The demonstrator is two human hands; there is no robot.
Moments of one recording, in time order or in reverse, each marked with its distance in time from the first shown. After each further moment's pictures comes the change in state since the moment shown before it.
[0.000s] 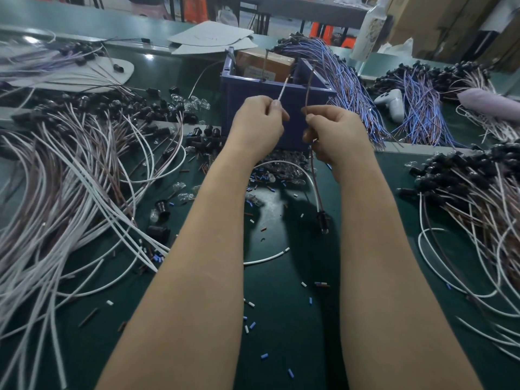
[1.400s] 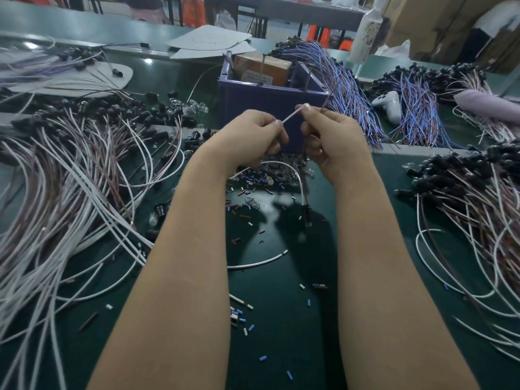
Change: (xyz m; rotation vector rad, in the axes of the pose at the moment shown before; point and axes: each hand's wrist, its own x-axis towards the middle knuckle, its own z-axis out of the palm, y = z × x) left_hand -0.007 0.001 -0.020 0.002 -0.347 -0.097; right_hand -0.001 0.000 0.001 0.429 -0.077 0.092
